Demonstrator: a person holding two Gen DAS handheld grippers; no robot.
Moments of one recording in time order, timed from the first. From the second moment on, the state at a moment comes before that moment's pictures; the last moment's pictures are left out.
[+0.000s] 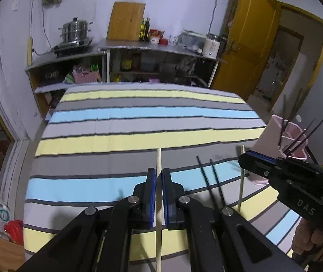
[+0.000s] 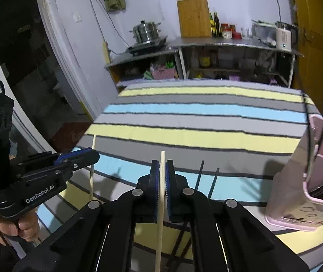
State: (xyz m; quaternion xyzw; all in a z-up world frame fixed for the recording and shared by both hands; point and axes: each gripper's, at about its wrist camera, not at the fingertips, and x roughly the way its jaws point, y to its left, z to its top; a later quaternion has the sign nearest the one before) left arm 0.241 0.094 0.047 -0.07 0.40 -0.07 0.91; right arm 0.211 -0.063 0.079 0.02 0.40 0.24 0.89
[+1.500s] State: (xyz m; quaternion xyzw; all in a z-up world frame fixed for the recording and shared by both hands) left arm 0.213 -0.027 0.159 -0.05 0.32 -0.22 0.92; right arm 0.135 -0.190 0.190 0.05 0.27 0.17 0.95
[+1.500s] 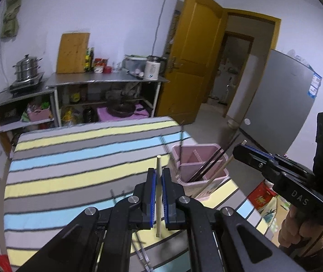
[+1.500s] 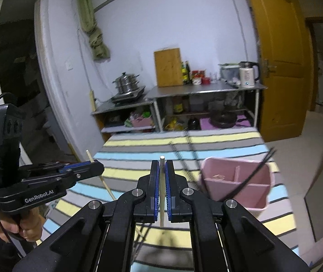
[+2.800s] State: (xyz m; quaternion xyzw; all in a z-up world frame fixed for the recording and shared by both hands) left arm 0.318 -0.120 0.126 -0.07 0.33 -0.24 0.91; right arm 0.180 -0.268 0.170 0.08 0.27 0.08 0.96
